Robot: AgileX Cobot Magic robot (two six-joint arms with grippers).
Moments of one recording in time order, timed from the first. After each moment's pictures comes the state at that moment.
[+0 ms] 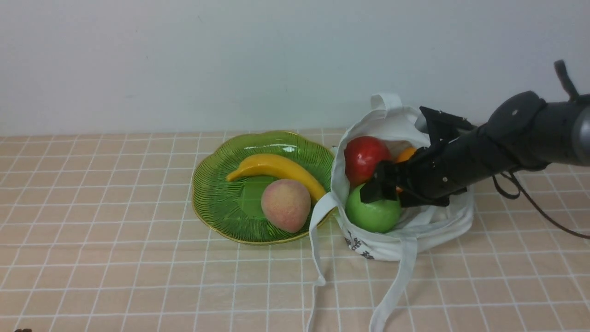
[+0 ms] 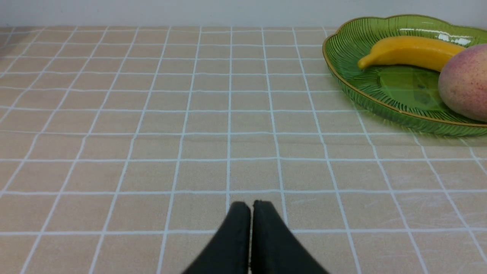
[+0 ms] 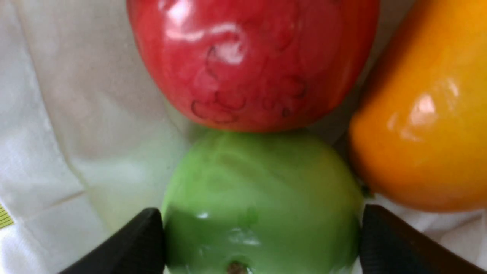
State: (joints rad) right arm 0.22 1.96 -1.24 0.83 0.67 -0.56; left arm -0.03 -0.01 0.03 0.02 0.38 -0.07
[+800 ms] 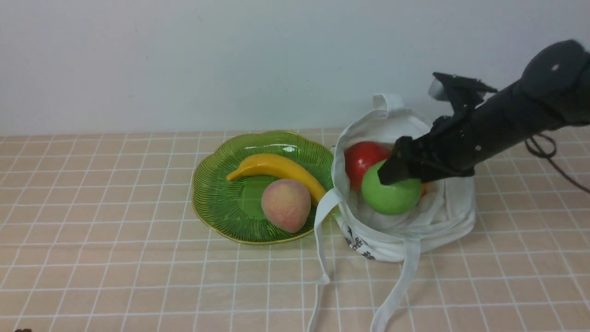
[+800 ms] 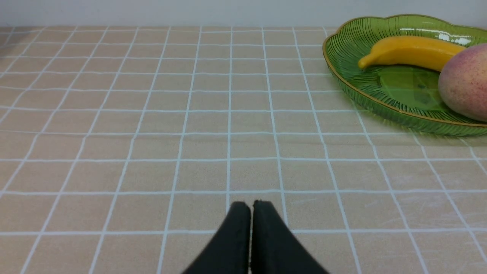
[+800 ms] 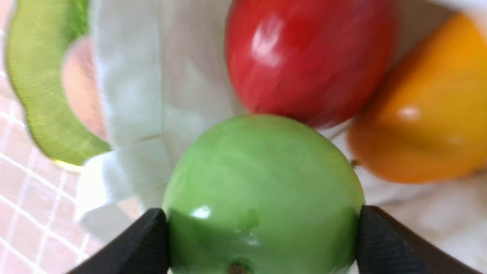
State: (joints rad) right arm 0.15 1.80 -1.35 0.66 0.92 -0.52; left arm -0.03 -0.01 0.03 0.02 0.38 -0.07
